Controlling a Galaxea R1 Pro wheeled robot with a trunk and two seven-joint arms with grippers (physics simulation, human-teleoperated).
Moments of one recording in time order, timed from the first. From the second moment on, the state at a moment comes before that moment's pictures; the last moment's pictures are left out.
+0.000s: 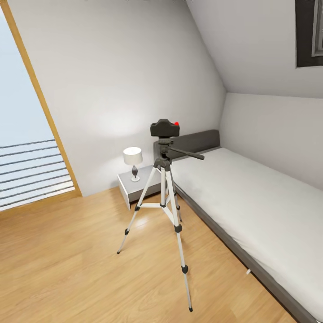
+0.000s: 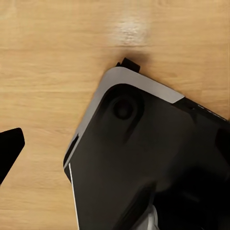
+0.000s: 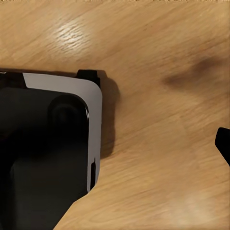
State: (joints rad) left arm -0.26 0.05 -0.13 0.00 0.61 0.04 0.07; right arm -0.32 -0.23 -0.14 0.03 0.22 0.02 0.24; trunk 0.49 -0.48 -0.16
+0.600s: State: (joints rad) left arm -0.26 0.05 -0.13 0.00 0.61 0.03 0.07; right arm -0.31 -0.21 -0.14 0.03 0.22 0.02 0.24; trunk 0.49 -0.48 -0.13
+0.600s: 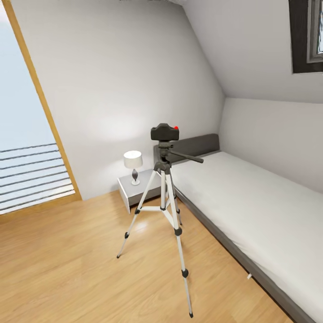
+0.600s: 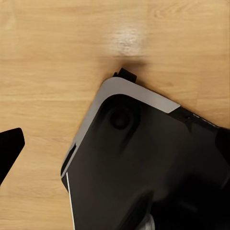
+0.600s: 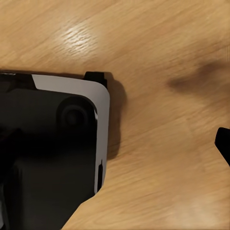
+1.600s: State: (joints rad) left arm -0.26 0.06 -0.13 -0.02 0.60 0.03 0.07; right arm -0.27 -0.18 -0.14 0.03 0.21 0.03 0.18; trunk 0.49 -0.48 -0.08
